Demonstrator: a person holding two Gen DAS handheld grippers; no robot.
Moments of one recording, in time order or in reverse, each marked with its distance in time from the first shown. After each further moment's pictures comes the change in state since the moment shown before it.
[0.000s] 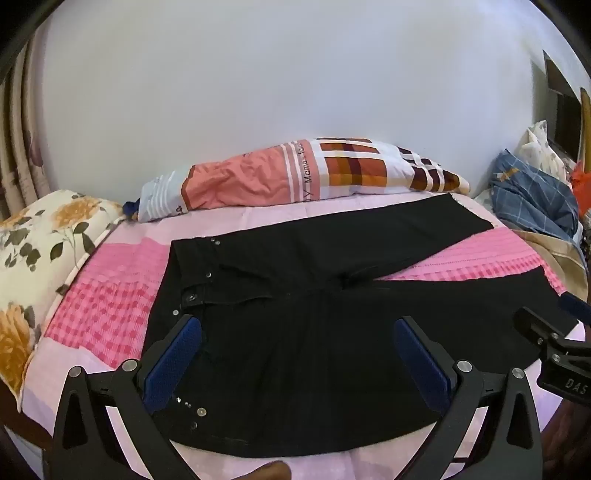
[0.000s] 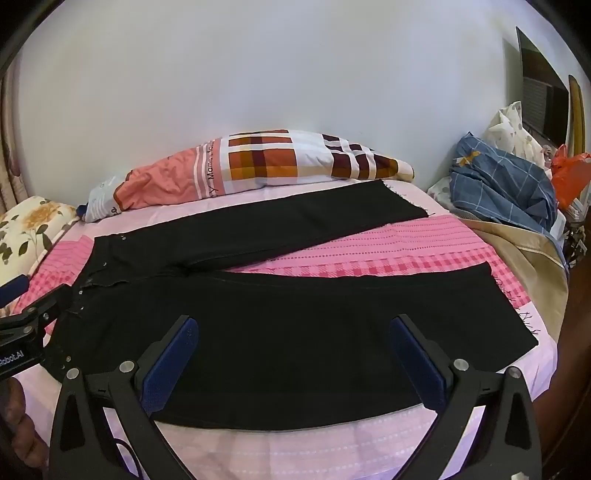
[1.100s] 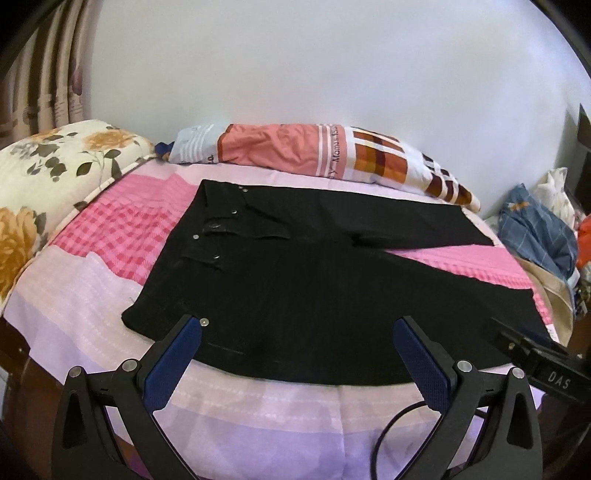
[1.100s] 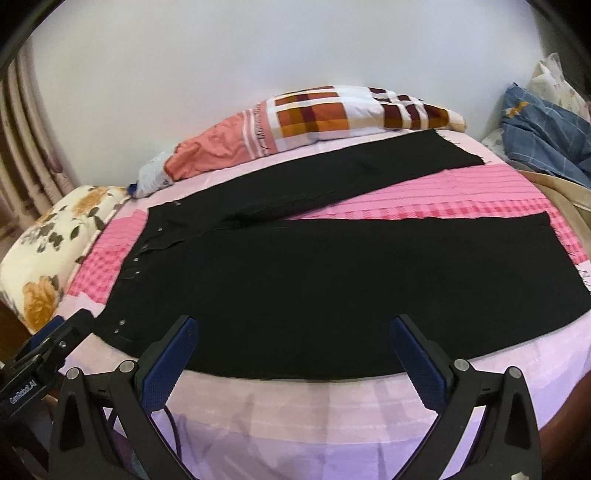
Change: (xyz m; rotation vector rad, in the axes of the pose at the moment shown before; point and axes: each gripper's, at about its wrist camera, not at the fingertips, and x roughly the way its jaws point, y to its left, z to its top) left arm -0.039 0.023 -0.066 -0.240 0.041 -0.026; right arm 0.005 0.013 -0.028 0.041 0.151 0.258
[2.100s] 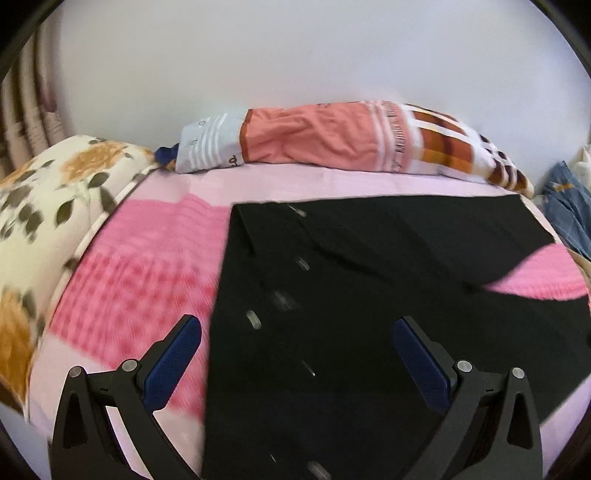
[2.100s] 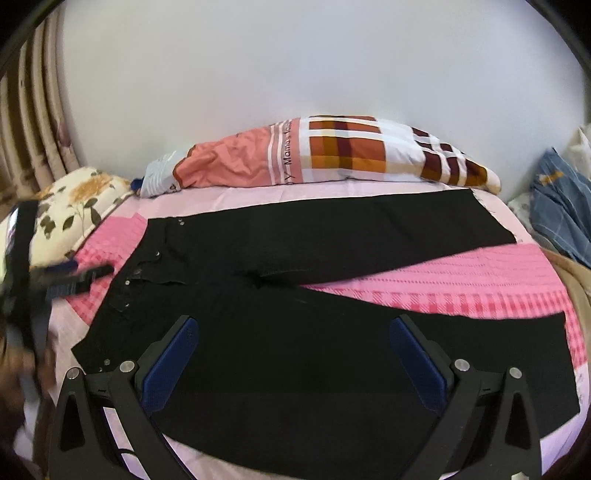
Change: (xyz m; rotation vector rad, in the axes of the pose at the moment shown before) left arm 0.140 0.100 0.125 0.114 0.140 0.081; right arm 0.051 0.035 0.083 -0.180 -0.018 -0.007
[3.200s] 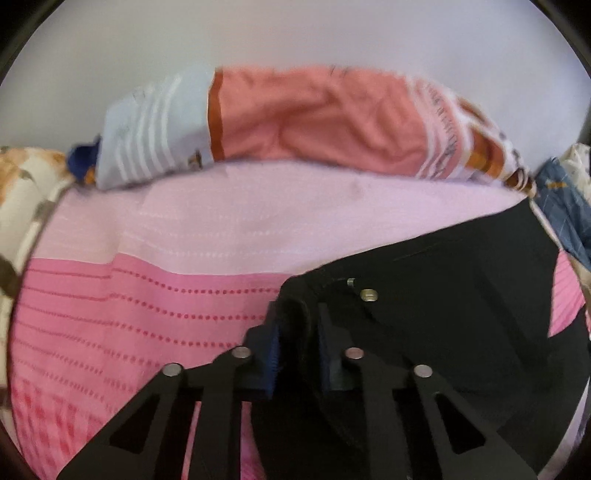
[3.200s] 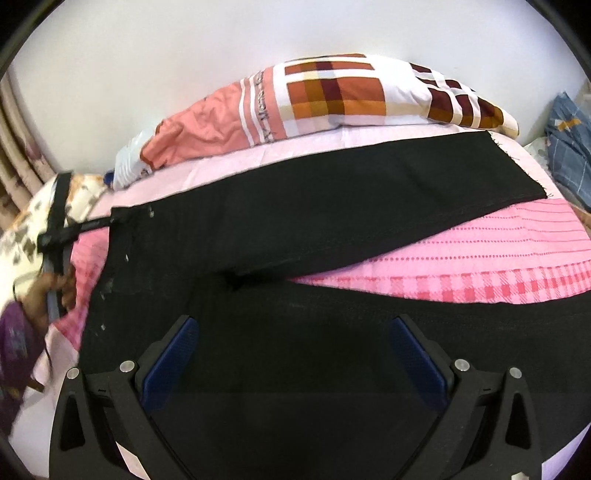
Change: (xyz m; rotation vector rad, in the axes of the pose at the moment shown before) left arm 0.152 0.068 0.101 0.051 0.100 -0.197; right arm 0.077 -0.029 0.024 0.159 0.173 0.045
